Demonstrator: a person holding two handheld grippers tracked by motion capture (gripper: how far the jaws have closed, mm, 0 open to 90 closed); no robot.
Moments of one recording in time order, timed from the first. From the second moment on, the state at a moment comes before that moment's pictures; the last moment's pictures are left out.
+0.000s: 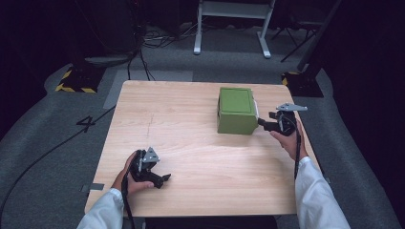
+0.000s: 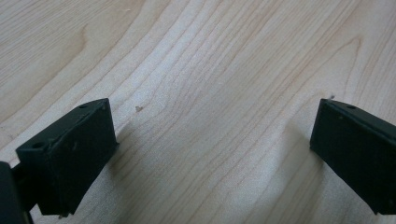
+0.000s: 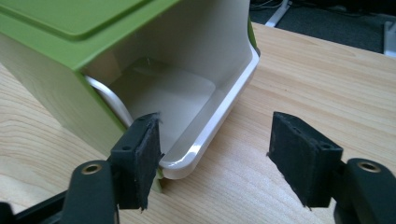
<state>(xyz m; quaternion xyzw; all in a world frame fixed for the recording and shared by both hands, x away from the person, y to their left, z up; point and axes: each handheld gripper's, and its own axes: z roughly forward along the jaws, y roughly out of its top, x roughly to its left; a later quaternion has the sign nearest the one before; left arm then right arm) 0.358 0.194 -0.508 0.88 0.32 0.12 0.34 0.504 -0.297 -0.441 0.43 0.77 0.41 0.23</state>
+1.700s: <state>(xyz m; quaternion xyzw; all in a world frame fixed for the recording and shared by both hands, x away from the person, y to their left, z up) 0.358 0.194 -0.508 0.88 0.32 0.12 0.34 0.512 -0.325 -0.463 0.46 0.77 0.38 0.23</state>
